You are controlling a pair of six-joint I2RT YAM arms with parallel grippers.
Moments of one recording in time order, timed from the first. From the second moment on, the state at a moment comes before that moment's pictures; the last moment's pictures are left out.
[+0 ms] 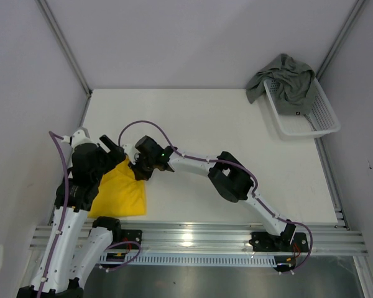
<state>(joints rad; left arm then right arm) -0.14 0.64 0.83 -0.70 -0.23 -0.63 1.05 2.45 1.98 -0.28 -0.40 -0.09</state>
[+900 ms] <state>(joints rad) -0.14 0.61 0.85 -0.64 -0.17 -0.57 0.81 1.90 1.43 -0.07 -0.37 0.34</state>
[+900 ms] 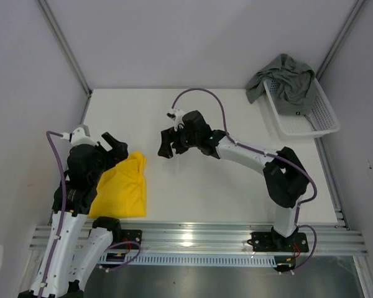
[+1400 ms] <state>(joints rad) -0.15 0.60 0.67 -0.47 0.09 -0.57 0.20 1.58 1.43 -0.35 0.15 0.50</state>
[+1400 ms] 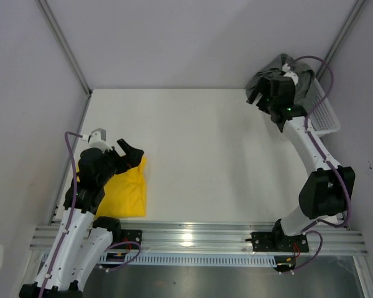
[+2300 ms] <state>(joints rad) -0.54 0.95 0.40 0.14 -0.10 -0.63 -0.03 2.49 2.32 -0.23 0.45 0.34</state>
